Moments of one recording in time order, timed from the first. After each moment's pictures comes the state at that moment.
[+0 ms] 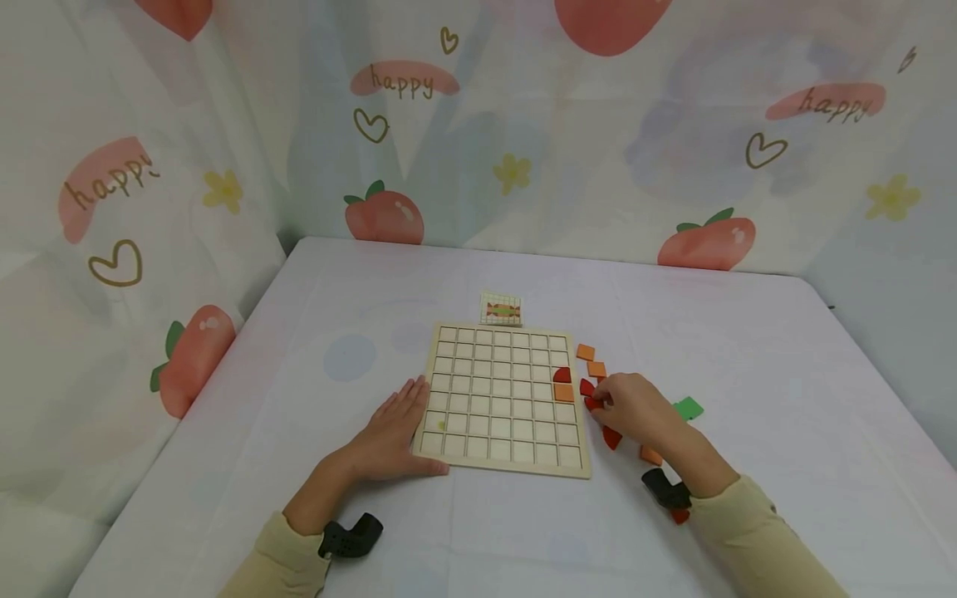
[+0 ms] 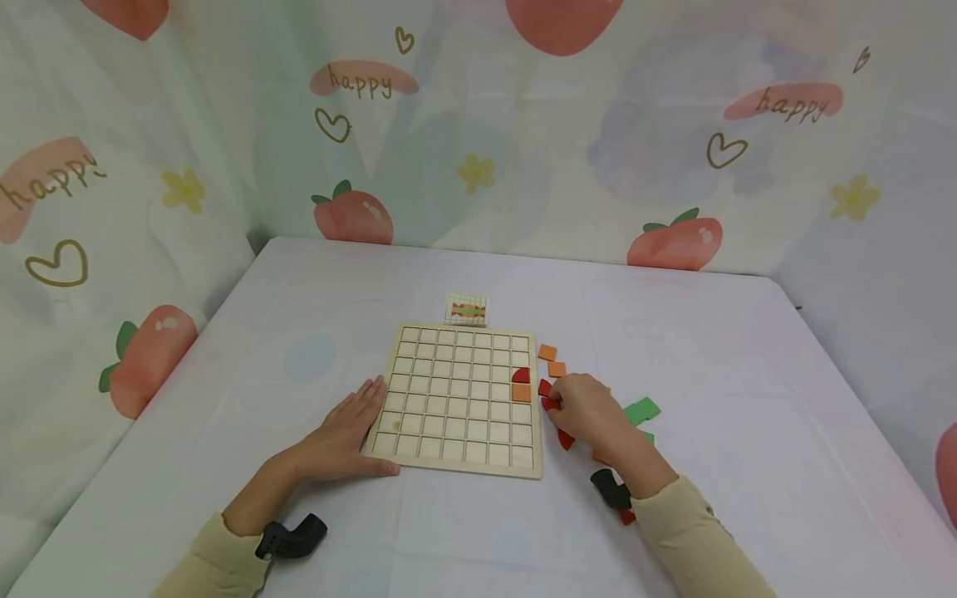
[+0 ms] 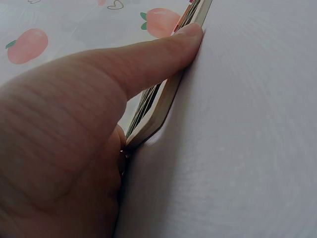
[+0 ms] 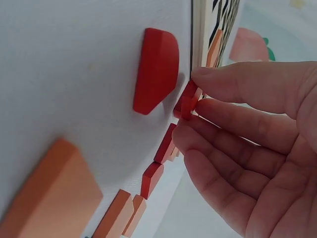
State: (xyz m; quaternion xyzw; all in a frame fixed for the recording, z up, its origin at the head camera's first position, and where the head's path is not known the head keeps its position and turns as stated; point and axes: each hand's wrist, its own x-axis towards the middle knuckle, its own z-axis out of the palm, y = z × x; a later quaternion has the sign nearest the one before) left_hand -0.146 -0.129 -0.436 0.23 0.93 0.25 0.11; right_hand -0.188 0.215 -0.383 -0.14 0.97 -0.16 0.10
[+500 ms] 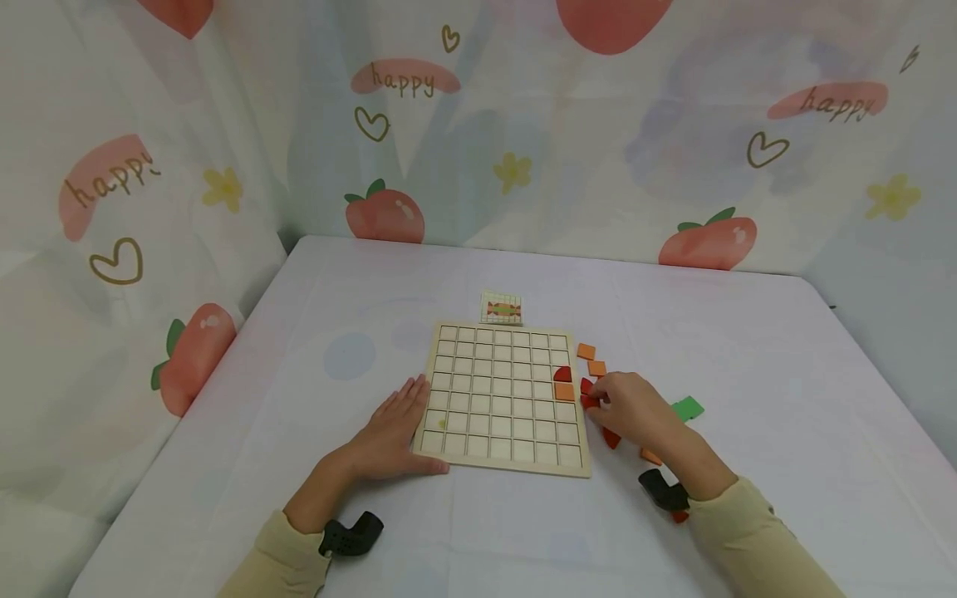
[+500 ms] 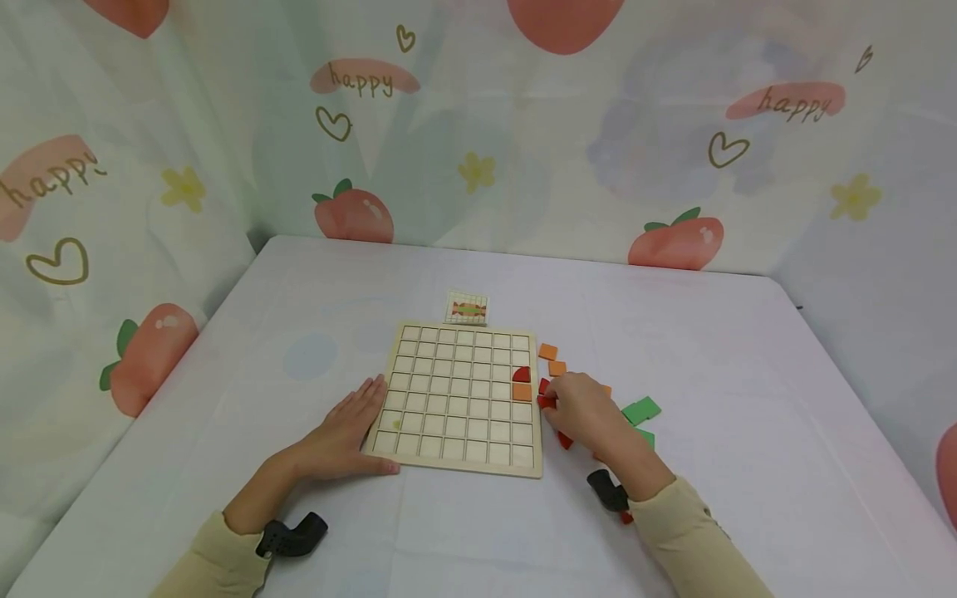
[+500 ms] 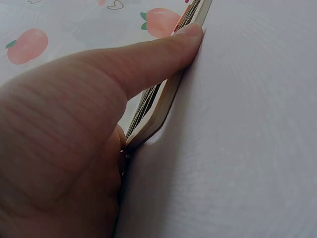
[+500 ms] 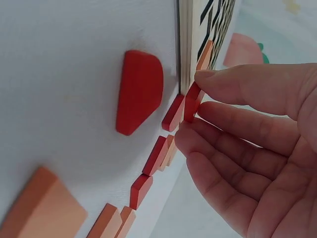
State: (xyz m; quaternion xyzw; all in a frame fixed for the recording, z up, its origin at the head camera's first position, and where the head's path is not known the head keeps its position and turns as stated) left_hand -0.145 -0.129 -0.434 0.23 0.94 0.24 0.11; right_hand -0.183 0.209 -0.379 -0.16 0.97 -0.16 0.08
